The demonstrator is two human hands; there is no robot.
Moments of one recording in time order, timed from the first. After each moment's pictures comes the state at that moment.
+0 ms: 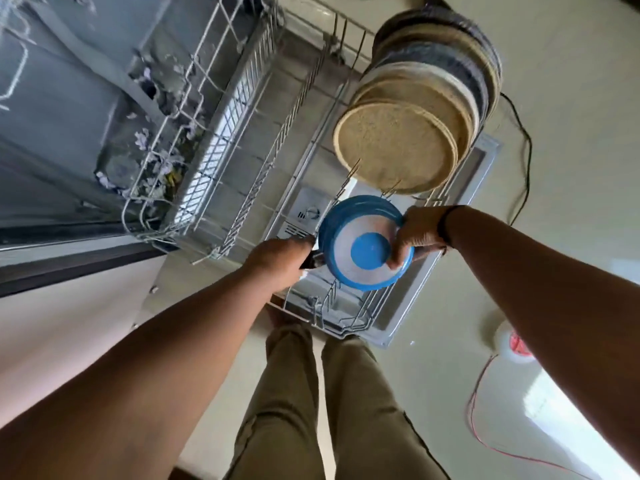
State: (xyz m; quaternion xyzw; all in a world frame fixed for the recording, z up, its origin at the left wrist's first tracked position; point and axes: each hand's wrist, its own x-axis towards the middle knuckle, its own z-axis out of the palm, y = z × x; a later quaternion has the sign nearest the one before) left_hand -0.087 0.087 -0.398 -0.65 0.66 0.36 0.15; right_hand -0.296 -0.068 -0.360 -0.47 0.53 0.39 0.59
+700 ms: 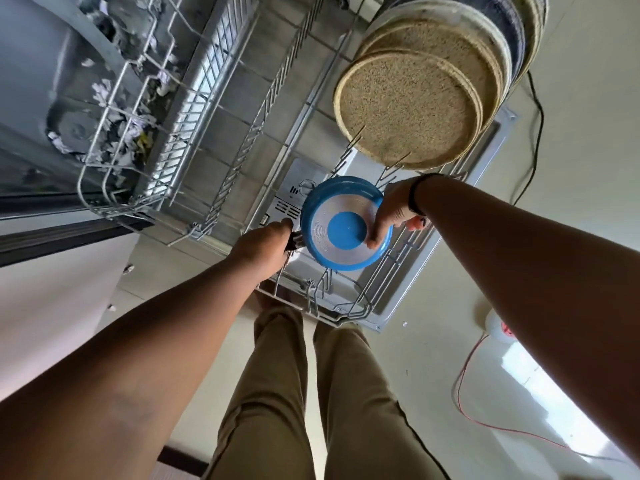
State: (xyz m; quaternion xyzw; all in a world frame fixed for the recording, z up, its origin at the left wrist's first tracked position) left_hand -0.075 0.116 -0.462 -0.69 0.61 0.37 0.13; right_hand -0.254 -0.071 -0.391 -0.58 0.43 0.54 0.43
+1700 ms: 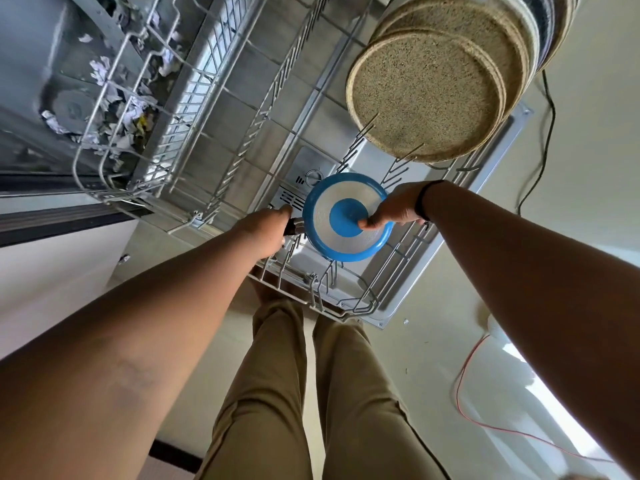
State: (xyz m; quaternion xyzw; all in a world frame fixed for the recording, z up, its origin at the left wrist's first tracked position) left_hand -0.063 0.104 -0.476 -0.66 0.59 0.43 0.18; right_hand -0.252 -0.050 -0.411 -0.55 0.46 0.49 0.50
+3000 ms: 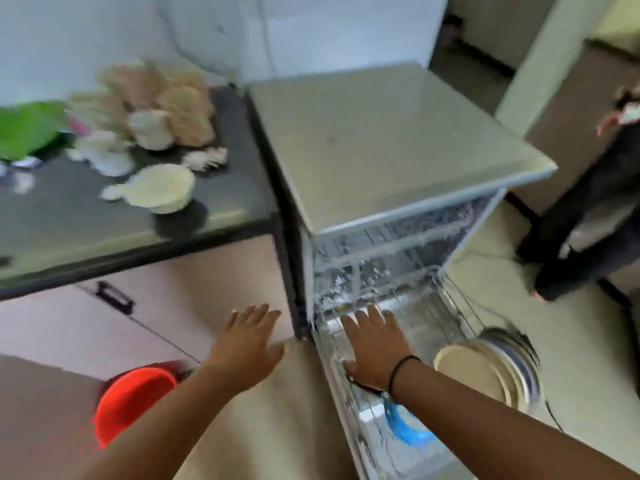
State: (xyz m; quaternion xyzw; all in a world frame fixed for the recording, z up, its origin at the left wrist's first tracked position) left_hand -0.006 0.387 -0.018 -0.93 0.33 0.13 -0.05; right_hand -0.109 0.159 -0.023 -0.99 0.02 0.15 -0.01
